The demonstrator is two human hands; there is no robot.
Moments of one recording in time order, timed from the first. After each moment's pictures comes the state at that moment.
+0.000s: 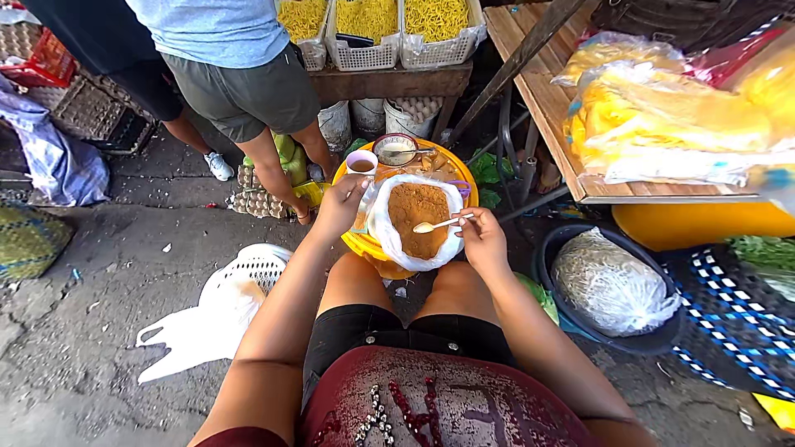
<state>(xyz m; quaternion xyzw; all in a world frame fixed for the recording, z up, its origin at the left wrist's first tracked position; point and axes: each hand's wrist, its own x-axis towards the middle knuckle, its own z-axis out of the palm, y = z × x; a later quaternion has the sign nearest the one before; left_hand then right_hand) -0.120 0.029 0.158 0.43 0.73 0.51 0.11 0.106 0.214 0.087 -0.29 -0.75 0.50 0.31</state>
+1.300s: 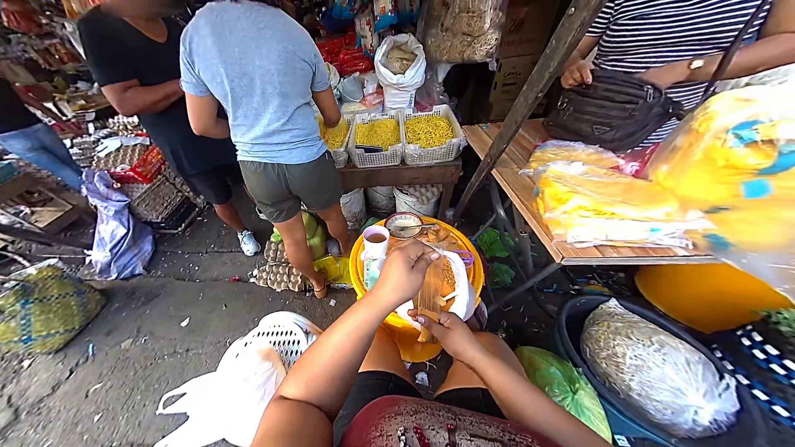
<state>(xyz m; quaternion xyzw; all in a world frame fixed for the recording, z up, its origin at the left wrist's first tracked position) -0.028 0.057 0.240 0.55 0.68 0.47 0.09 0.109 0.149 0.096 -0.17 -0.75 0.63 0.09</state>
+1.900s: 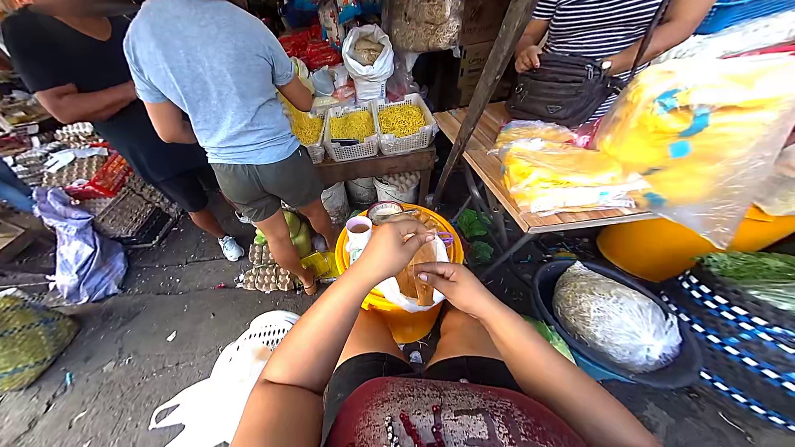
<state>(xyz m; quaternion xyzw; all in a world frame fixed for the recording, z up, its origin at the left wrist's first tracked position) -0.022 0.058 0.271 0.62 0.66 0.41 0.12 0.132 0.170 0.169 -0.11 -0.78 0.59 0.18</state>
